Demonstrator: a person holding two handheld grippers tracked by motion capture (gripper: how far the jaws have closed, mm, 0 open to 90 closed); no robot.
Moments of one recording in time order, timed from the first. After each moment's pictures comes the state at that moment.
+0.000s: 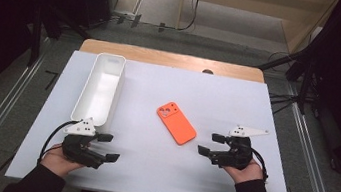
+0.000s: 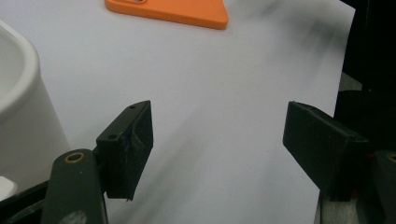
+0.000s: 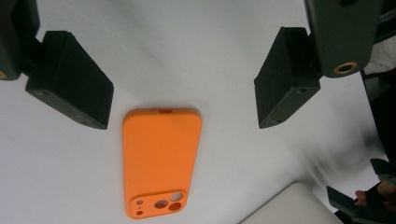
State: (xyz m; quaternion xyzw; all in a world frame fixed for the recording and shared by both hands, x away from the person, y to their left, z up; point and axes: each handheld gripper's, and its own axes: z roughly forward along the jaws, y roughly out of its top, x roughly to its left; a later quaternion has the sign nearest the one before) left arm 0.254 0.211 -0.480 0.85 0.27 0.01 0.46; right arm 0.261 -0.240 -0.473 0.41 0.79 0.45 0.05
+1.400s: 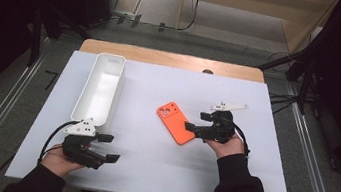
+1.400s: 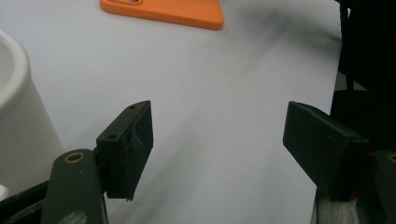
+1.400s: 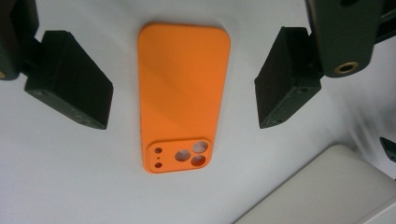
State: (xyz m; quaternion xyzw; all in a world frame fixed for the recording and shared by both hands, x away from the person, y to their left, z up) left arm 0.254 0.211 -0.480 0.85 0.27 0.00 0.46; right arm 0.323 -0.196 -0.464 0.43 0.79 0.43 0.07
